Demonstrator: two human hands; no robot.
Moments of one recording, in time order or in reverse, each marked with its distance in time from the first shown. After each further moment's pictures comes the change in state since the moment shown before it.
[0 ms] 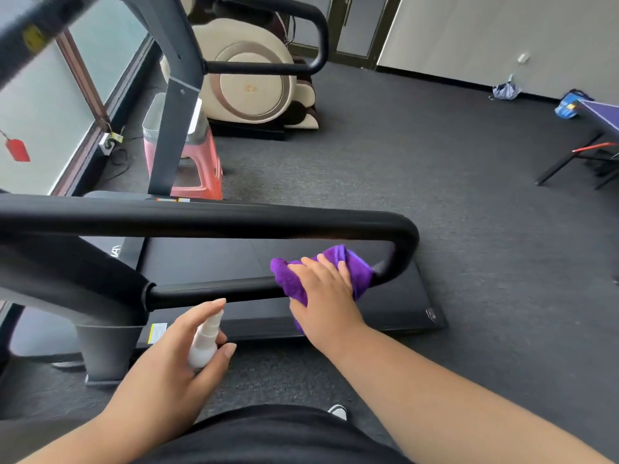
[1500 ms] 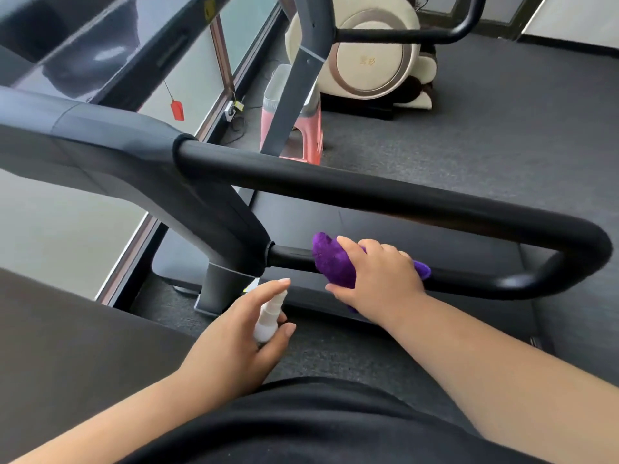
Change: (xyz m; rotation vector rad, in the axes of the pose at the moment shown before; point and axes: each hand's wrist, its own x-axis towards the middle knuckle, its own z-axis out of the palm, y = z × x) left_hand -0.036 -0.026 -0.039 0.045 0.087 -0.084; right_hand 0.047 -0.057 0.043 -0.291 -0.090 -0.237
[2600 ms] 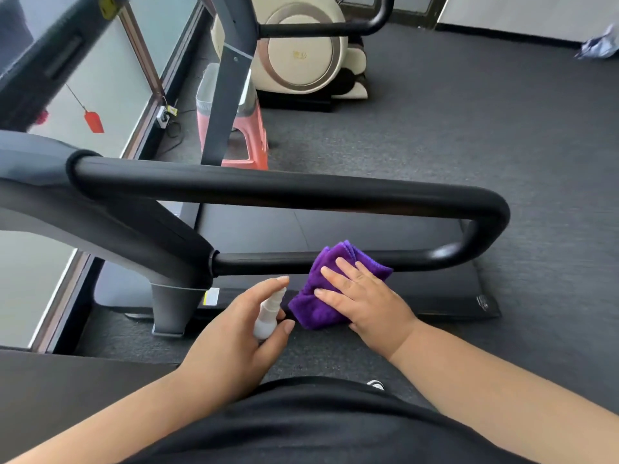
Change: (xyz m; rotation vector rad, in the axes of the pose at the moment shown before) left_hand 0.029 0.020 0.037 -0.053 -0.155 0.126; right_hand -0.079 0.047 0.014 0.057 0.090 -0.374
